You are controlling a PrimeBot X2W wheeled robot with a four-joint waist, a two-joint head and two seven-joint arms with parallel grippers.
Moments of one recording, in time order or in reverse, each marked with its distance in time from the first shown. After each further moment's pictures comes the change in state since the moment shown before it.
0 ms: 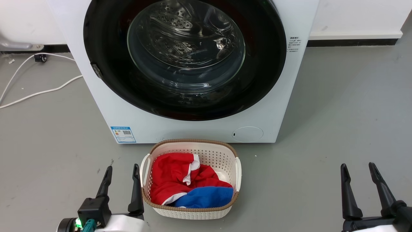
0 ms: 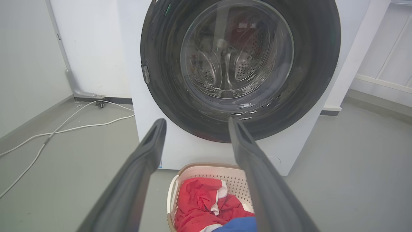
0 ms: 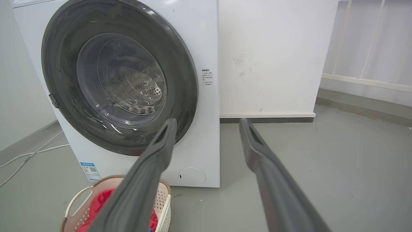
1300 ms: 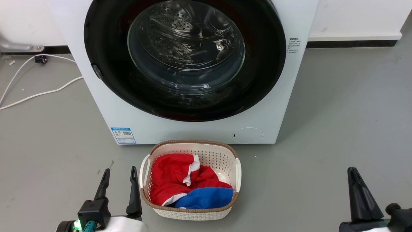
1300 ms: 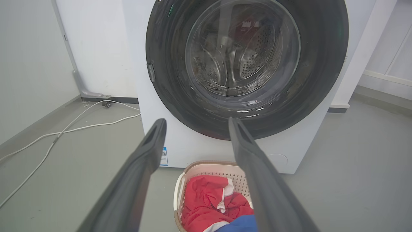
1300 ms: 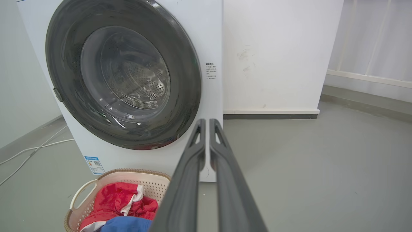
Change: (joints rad) left arm 0.005 -0.004 0.012 0.024 0.031 0.015 -0.014; right arm 0.008 0.000 0.014 0.033 -0.011 0.001 -0.016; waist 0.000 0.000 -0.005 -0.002
